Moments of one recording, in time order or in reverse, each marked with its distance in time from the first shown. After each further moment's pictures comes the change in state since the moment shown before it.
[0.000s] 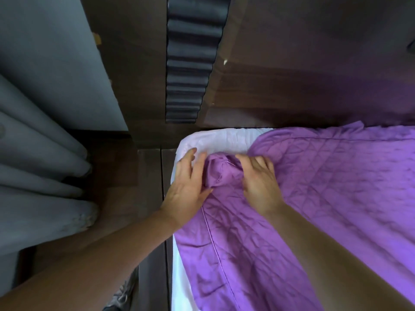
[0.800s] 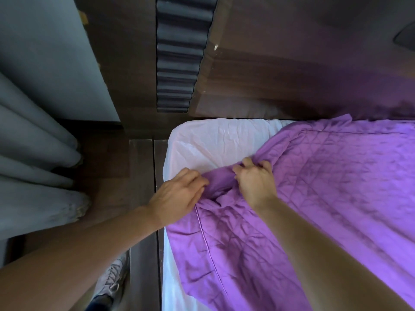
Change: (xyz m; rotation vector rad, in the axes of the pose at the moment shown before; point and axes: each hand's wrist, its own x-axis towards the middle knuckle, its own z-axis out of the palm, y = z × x) left_hand -0.022 -0.004 0.001 0.083 -0.148 0.277; right_hand -0.020 0.010 0.010 -0.272 -0.162 0.056
